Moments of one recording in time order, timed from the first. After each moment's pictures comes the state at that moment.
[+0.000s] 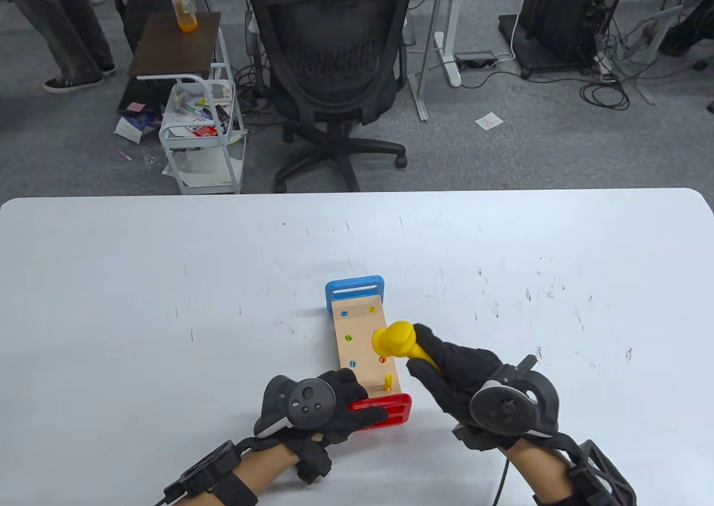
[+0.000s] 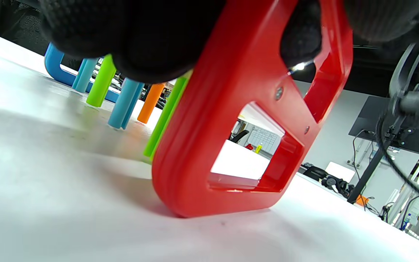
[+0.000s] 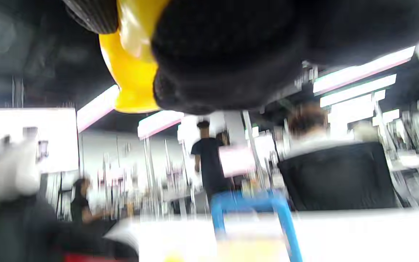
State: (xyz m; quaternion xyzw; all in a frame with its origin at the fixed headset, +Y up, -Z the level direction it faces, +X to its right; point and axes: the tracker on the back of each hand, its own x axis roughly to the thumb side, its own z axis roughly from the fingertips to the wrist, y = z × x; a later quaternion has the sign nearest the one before) left_hand -0.115 -0.746 -0.297 0.00 -0.29 0.24 0.92; right_hand 0.130 -0.650 -0.275 0.31 -0.17 0.91 0.19
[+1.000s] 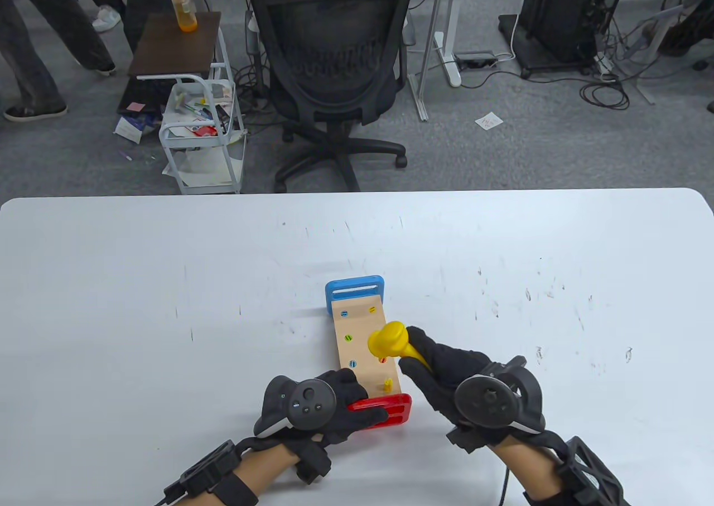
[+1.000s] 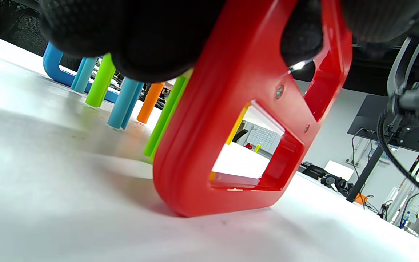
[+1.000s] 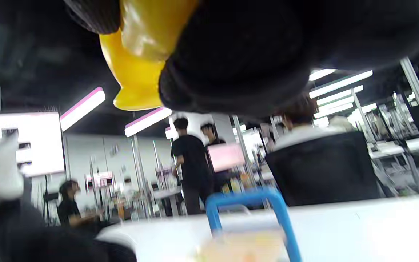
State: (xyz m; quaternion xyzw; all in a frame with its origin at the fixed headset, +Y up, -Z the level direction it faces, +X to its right) left_hand -0.114 -0.746 -0.297 0.00 -0.30 0.24 0.92; right_hand 0.133 -0.622 -0.275 0.27 -0.23 0.90 0.25
